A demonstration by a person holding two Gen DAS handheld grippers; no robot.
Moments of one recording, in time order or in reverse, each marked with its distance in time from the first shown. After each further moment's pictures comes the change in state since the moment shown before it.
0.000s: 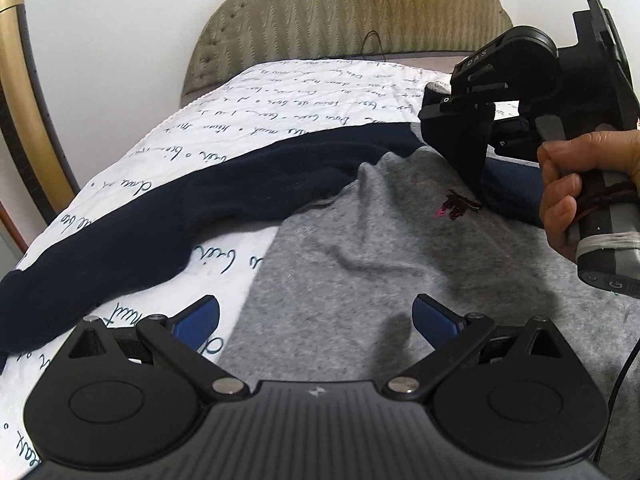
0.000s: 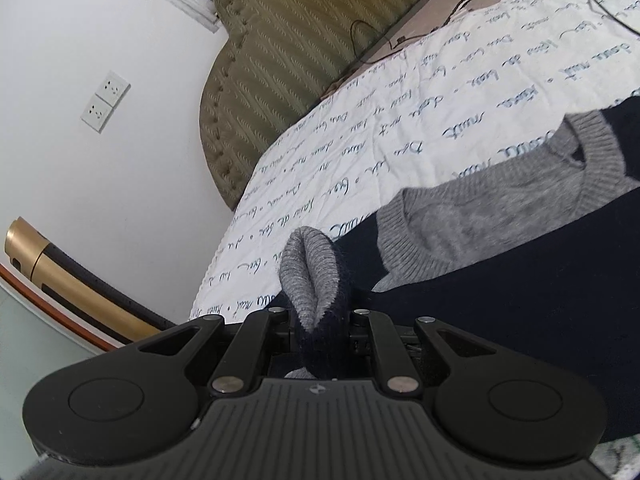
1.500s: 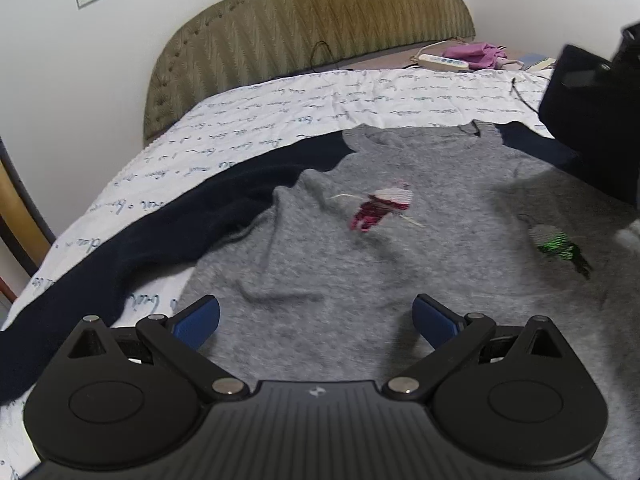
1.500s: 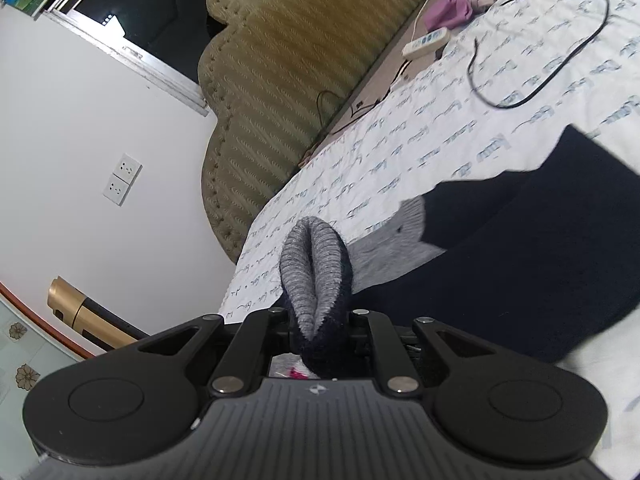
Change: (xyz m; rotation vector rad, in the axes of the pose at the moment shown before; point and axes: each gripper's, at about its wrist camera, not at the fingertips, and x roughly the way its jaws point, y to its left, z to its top) left arm 0.006 -0.069 0.004 0.176 -0.056 0.007; right arm -0.188 -0.083 0.014 0.090 -0.139 0.030
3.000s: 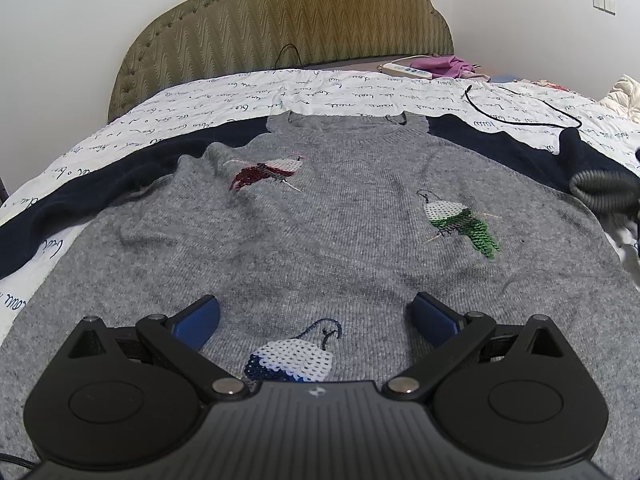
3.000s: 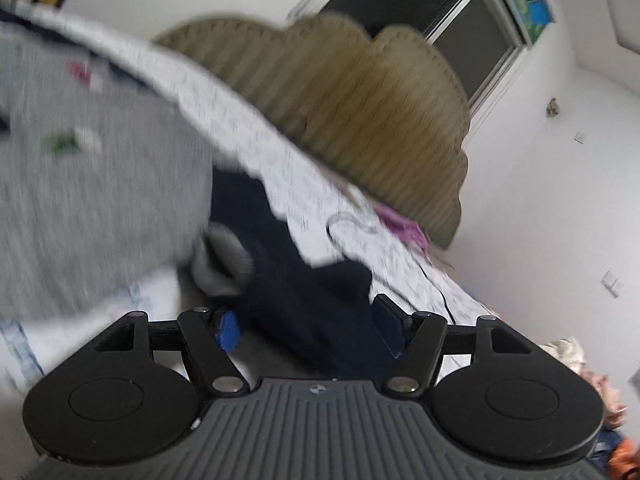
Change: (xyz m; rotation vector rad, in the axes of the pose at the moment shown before) left arm -0.005 -0.071 -0.033 -0.078 -0.036 -0.115; right arm -0.078 -0.073 -0.070 -1.387 -0.165 -0.597
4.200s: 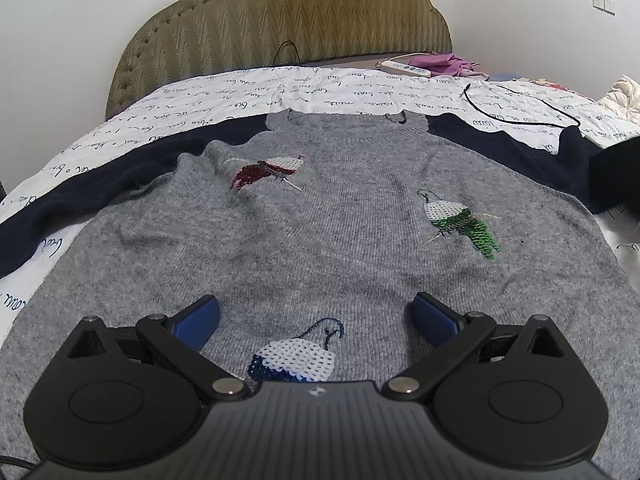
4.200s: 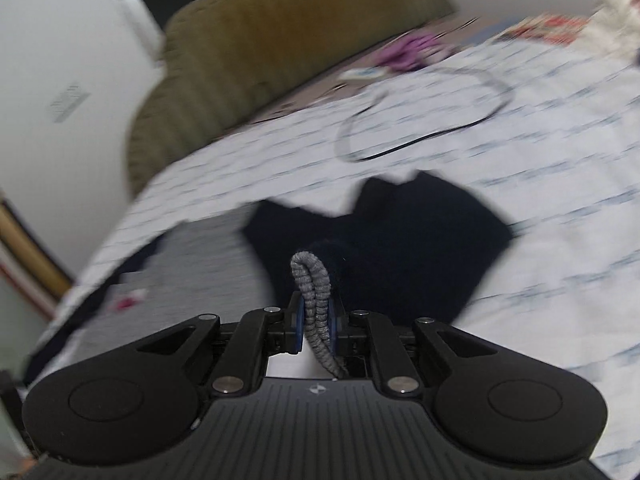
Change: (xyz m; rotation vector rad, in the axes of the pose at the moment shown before) left arm -0.001 0.002 0.001 0.000 0.007 -0.007; right arm 0.010 -0.104 -0.001 1.029 0.293 0.446
